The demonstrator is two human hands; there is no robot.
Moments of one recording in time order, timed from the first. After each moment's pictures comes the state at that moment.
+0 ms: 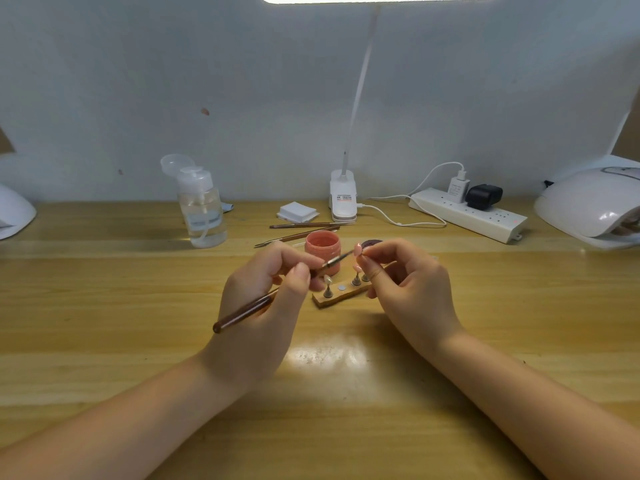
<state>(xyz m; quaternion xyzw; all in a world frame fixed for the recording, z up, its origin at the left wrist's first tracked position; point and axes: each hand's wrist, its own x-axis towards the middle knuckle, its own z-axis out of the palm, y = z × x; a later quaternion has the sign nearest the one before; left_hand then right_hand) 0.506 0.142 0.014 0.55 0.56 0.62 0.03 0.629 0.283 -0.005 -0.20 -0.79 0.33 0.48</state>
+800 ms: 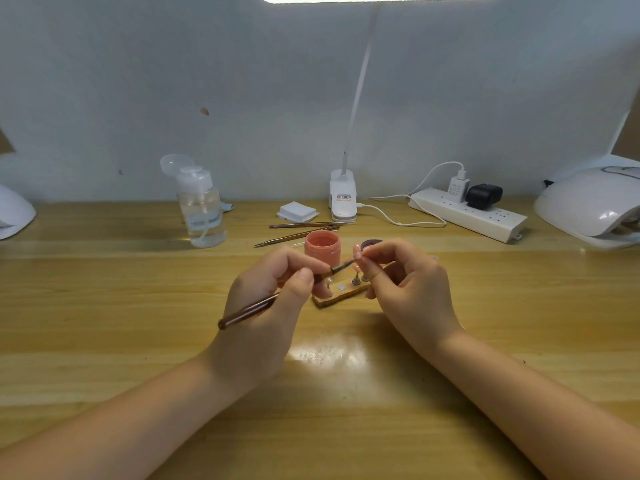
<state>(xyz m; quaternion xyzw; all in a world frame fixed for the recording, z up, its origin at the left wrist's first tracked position) 0.507 0.142 0.013 0.55 0.56 0.62 0.07 0.629 0.283 -0.006 -0.20 -0.79 0.33 0.47</state>
